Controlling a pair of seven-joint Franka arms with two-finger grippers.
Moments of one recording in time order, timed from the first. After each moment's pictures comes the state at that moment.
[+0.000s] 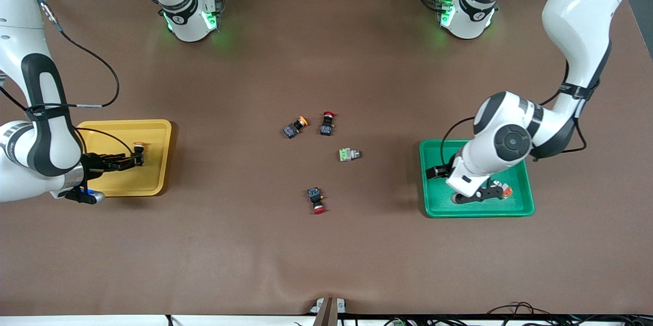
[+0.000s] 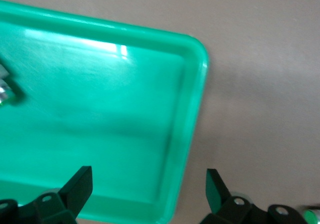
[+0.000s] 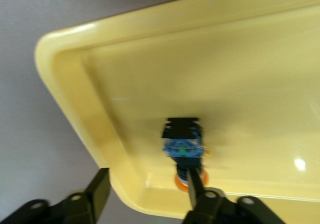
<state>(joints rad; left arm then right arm) 0.25 0.61 -0.64 -1.73 0.35 2.16 -0.71 -0.32 0.72 0.08 -1.50 0.15 1.69 -0.14</state>
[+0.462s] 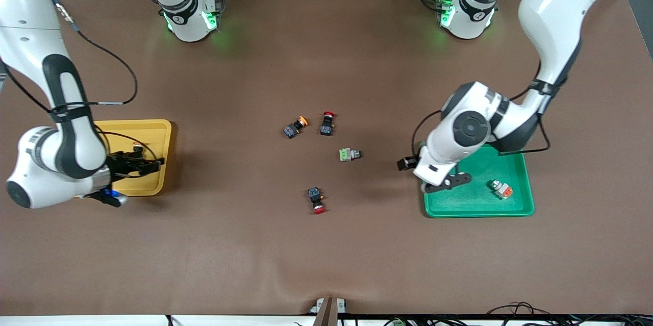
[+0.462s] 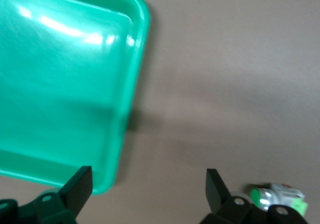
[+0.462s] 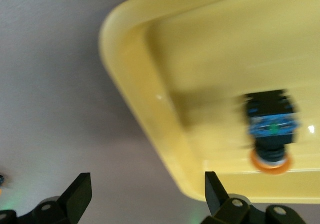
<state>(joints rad) 0.13 0.61 -0.66 -1.73 0.35 2.16 -0.91 -0.21 0.72 0.10 -1.51 0.19 1.65 0.11</state>
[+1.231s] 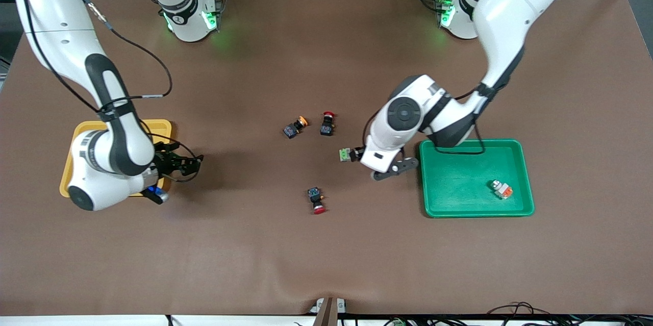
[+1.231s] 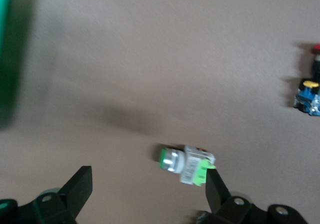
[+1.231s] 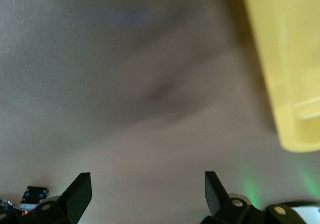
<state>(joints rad) -0.12 0.73 -0.61 -1.59 0.35 2.18 -1.19 -0.04 0.72 0.11 -1.53 0.26 1.63 0.49</state>
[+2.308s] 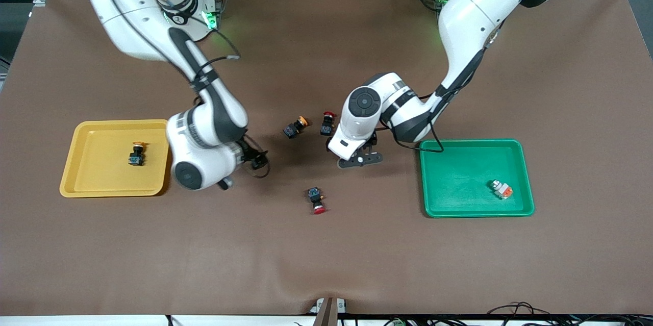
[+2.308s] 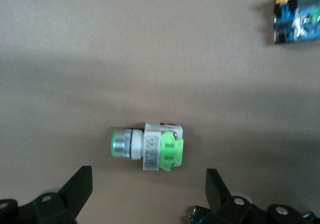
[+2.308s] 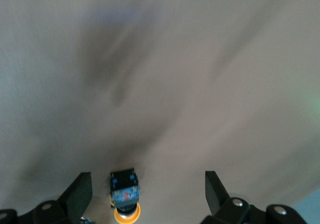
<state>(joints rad) -0.28 0.79 -0.53 -1.60 0.40 2.29 -1.10 0.32 0.69 0.11 -1.55 0.31 1.79 1.16</state>
